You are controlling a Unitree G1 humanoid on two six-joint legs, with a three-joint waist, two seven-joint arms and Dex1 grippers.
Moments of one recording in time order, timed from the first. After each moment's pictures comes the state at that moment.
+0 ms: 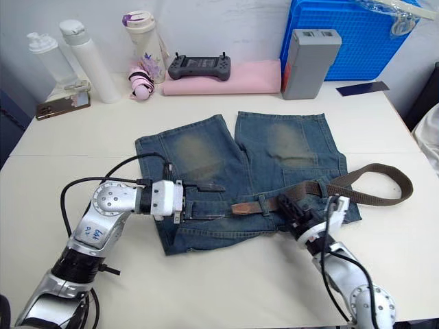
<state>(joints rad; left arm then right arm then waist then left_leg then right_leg) -0.45 0.53 -0.24 -0.09 -0.16 -0.22 -1.05 0.12 -0.27 -0.21 -0.42 1.59 0.62 -0.17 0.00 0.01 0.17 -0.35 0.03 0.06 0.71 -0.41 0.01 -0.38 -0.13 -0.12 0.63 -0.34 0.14</state>
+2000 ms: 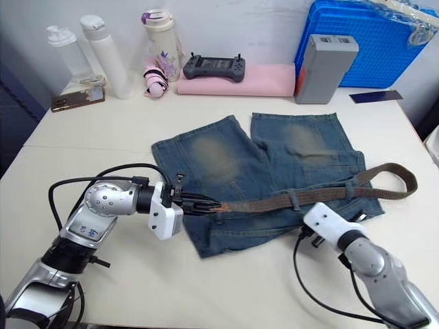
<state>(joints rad) -0.50 0.64 -0.29 -0.06 -0.03 -0.50 -1.00 0.20 -0.88 0.00 -0.46 -0.05 0.52 0.24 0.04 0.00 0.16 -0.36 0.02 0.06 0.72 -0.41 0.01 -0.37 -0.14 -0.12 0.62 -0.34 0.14</state>
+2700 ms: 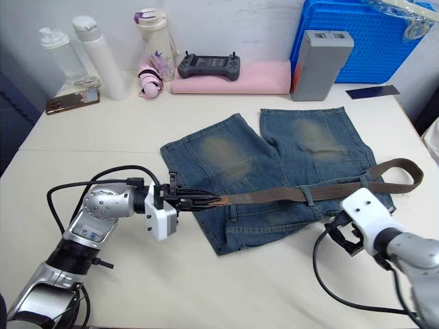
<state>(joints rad) -0.48 0.59 -0.24 0.02 -0.03 -0.69 -0.92 0.21 -0.89 -0.44 -0.75 0.24 1.01 0.66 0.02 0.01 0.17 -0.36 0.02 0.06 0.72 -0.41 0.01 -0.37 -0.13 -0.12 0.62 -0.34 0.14</state>
